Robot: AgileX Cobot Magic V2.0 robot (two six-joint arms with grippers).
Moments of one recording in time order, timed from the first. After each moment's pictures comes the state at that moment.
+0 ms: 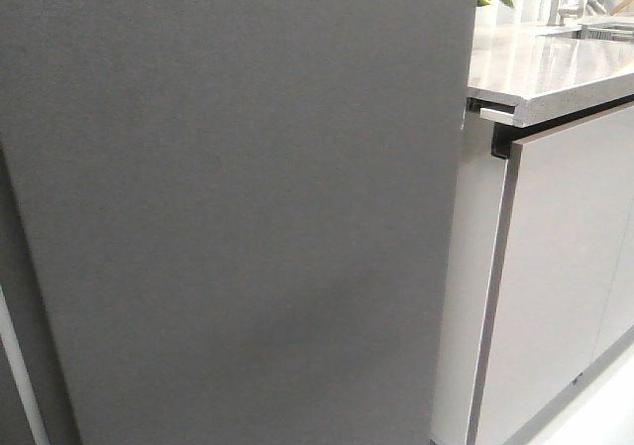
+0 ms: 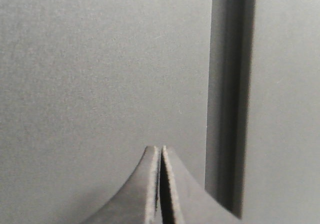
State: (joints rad) left arm -0.05 -0.01 0.00 -0.03 -0.13 -0.02; right arm 0.00 0.12 -0.11 0.95 0.09 -0.83
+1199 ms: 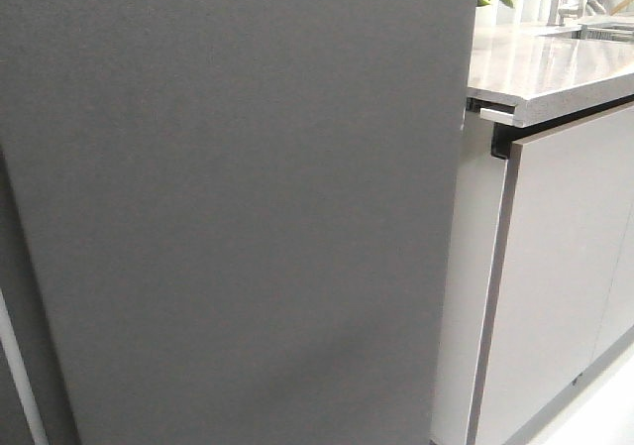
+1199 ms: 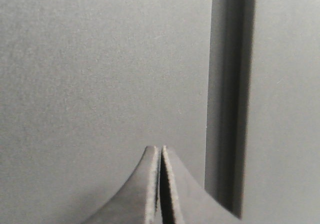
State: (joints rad) left arm -0.05 -0.01 0.00 -0.03 -0.13 -0.02; right arm -0.04 -0.01 0.02 0.96 0.04 -0.83
